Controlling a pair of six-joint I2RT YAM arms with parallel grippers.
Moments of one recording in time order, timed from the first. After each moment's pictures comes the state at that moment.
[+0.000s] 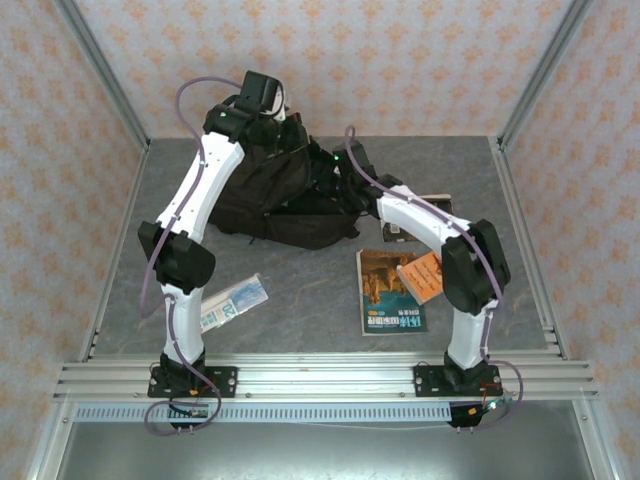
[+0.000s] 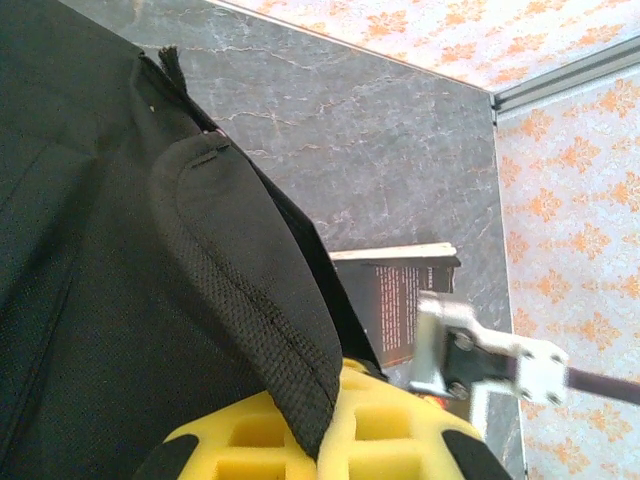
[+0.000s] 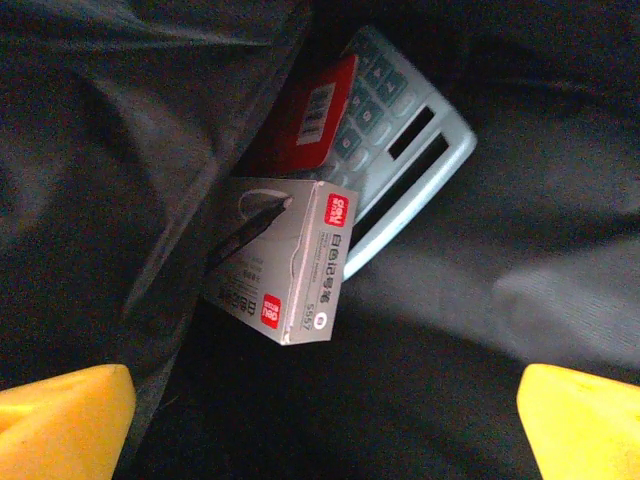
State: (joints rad) left arm -0.31 2.06 2.33 -1.06 0.33 -0.63; right arm 0.58 1.87 1.51 -0.28 -0.14 0.85
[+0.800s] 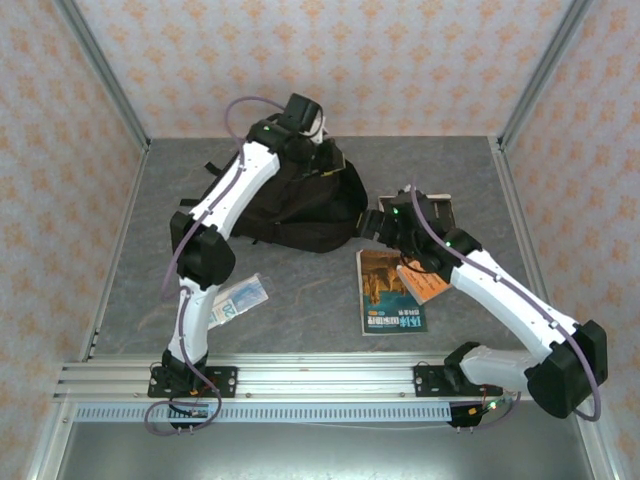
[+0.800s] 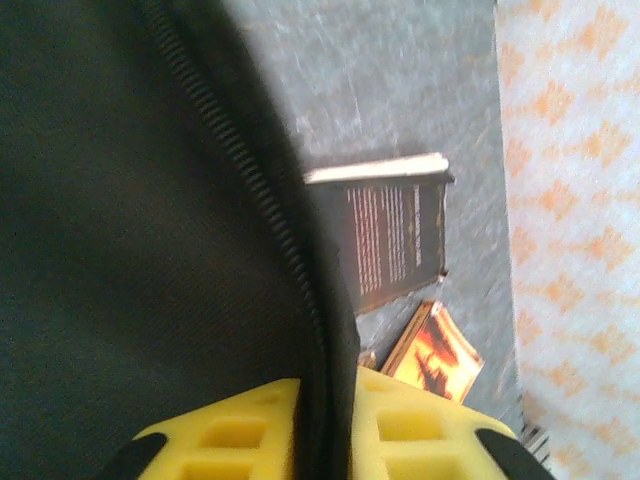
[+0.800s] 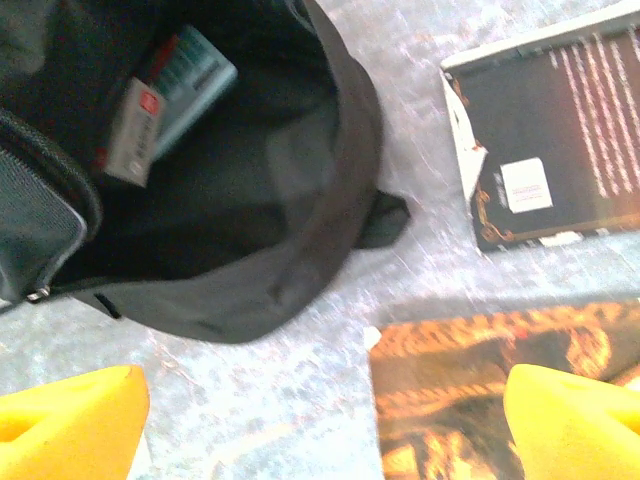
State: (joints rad) left arm -0.45 2.20 2.31 -1.00 0.40 -0.65; right arm 0.58 1.16 0.97 -0.58 0.12 0.72
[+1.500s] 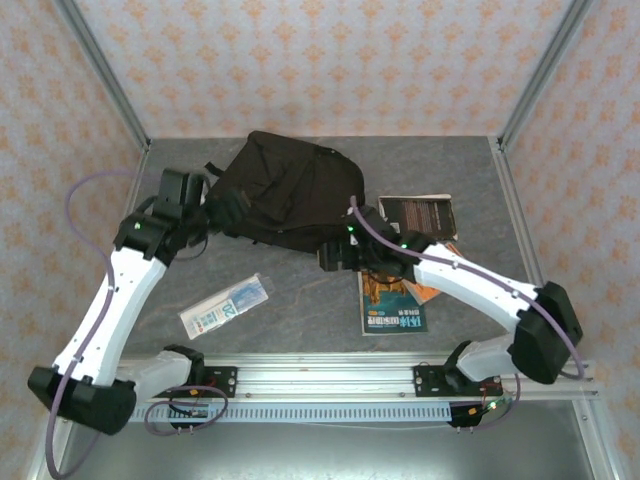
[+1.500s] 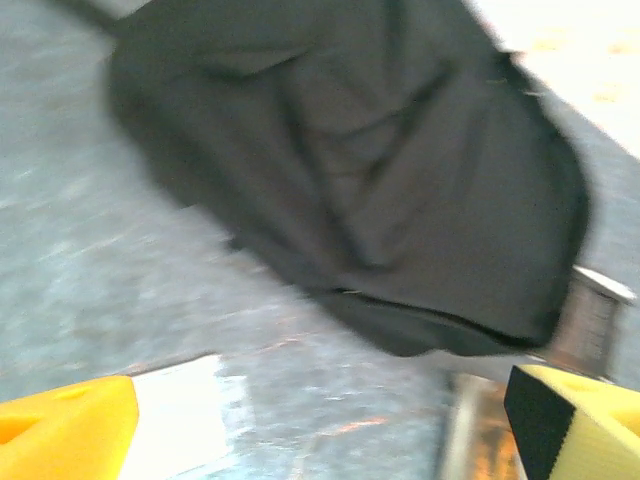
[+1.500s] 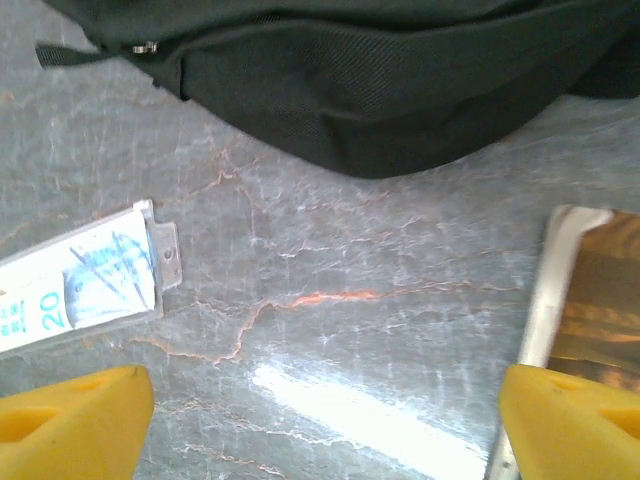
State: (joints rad) left arm -0.20 1.10 1.18 -0.98 -0.03 -0.78; right arm 0.80 1.39 1.03 -0.56 -0.04 0.62
